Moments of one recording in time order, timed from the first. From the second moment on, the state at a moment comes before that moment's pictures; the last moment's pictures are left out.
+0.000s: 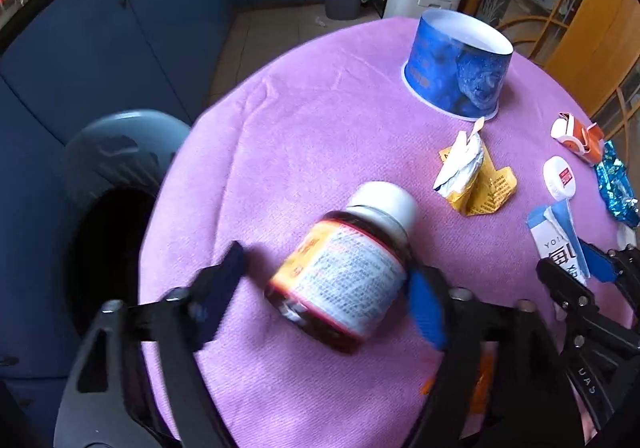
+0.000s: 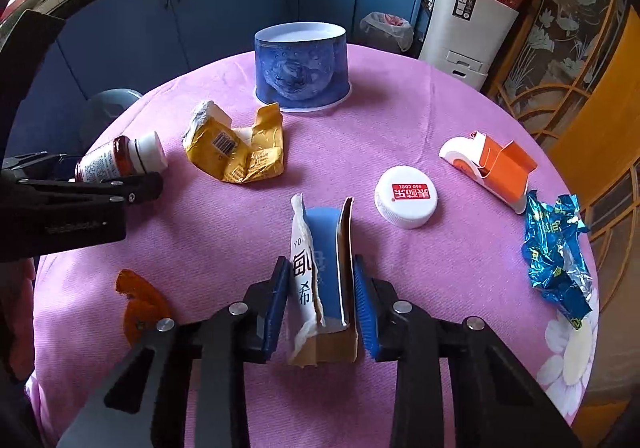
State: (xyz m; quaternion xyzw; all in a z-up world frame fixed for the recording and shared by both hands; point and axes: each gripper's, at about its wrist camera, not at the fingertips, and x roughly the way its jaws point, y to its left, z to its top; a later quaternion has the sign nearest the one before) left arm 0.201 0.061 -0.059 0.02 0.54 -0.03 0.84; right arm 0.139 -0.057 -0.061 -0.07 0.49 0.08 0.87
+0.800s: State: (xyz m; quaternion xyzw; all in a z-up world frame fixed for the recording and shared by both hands) left arm 0.141 0.152 -0.005 -0.03 0.49 0.08 0.87; right arm 0.126 0.031 -0.019 -0.12 0.44 0.15 0.88
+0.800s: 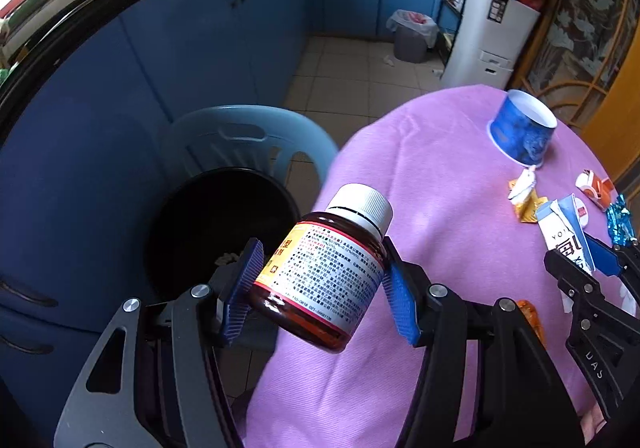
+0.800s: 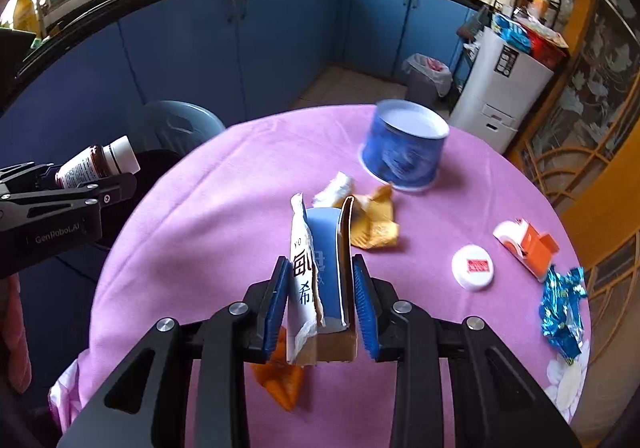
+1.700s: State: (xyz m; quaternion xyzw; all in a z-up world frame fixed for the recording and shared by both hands) left arm 0.131 0.279 -0.015 -0.10 0.48 0.18 0.85; right arm 0.162 0.190 -0.021 -0.17 0.41 0.26 0.86
